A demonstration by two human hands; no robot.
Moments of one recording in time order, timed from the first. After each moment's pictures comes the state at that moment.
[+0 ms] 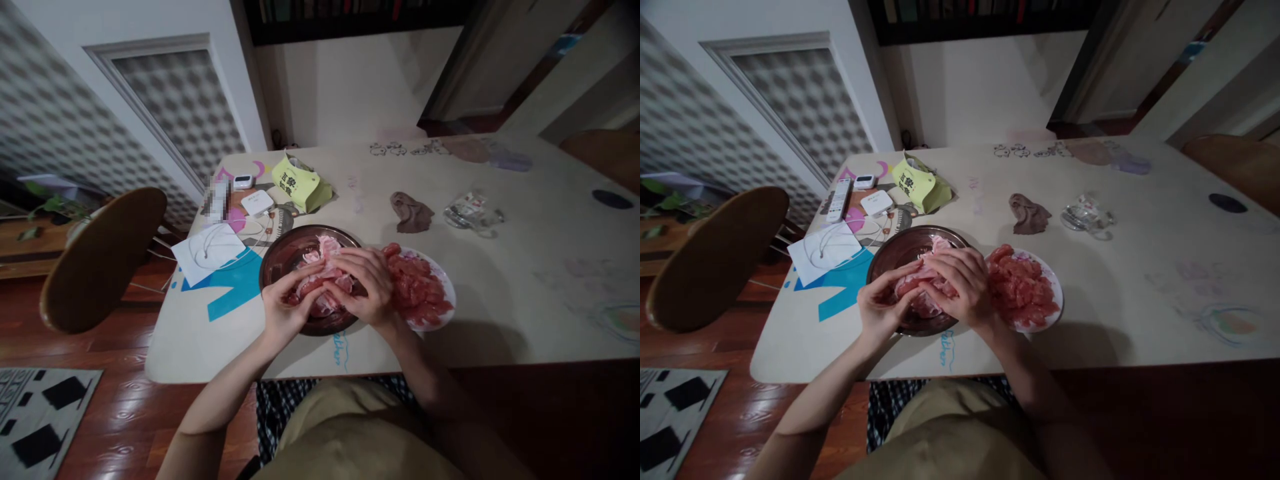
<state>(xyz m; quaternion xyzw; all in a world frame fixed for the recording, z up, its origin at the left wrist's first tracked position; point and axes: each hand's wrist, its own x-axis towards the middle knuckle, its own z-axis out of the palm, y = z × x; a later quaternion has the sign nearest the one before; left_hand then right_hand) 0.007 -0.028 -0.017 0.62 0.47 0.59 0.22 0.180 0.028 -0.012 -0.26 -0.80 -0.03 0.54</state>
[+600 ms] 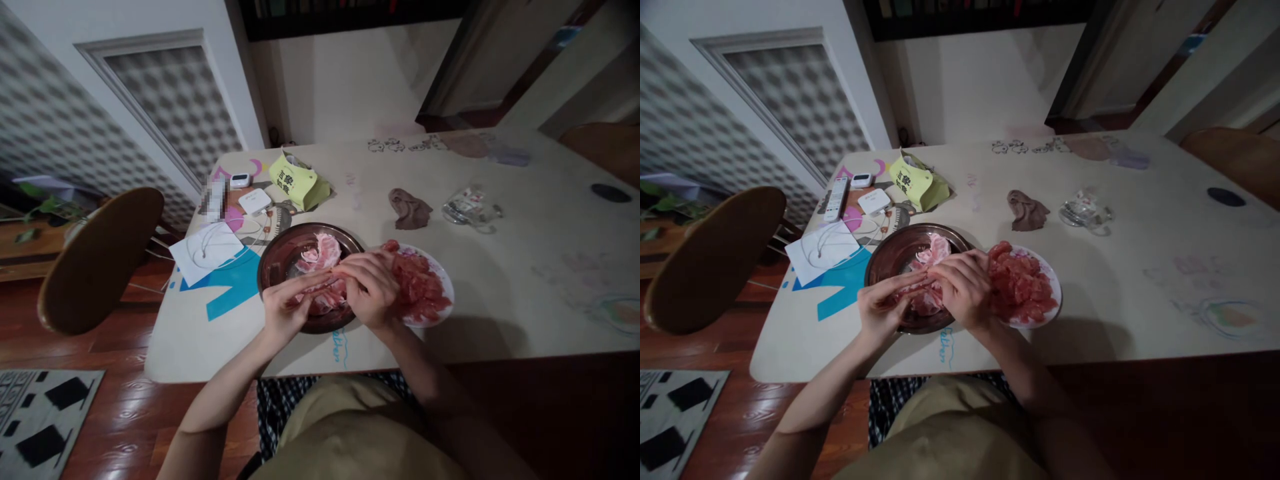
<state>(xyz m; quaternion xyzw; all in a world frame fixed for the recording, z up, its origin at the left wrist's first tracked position) 0.004 -0.032 -0.015 0.68 0.45 0.54 0.20 0.176 0.019 -0.015 -0.32 -0.76 -0.01 0.57</state>
